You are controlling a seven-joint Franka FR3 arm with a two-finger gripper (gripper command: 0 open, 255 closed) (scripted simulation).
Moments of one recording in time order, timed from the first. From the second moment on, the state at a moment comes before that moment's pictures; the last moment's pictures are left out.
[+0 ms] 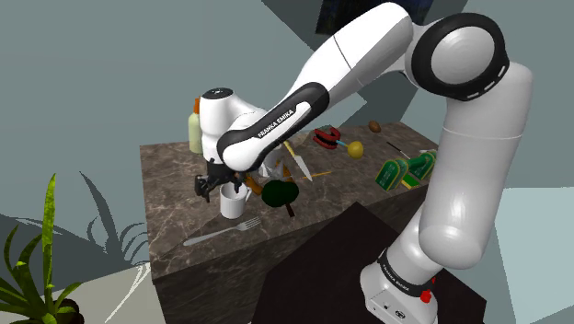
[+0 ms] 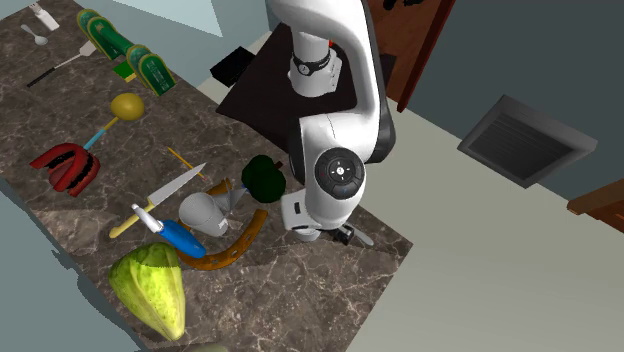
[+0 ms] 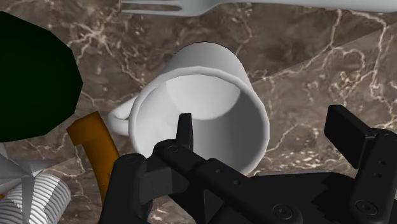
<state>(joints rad) 0.12 0.35 0.35 -2.14 -0.25 2.40 0.84</state>
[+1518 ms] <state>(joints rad) 0.12 0.37 0.35 -2.14 -0.26 2.42 0.84</state>
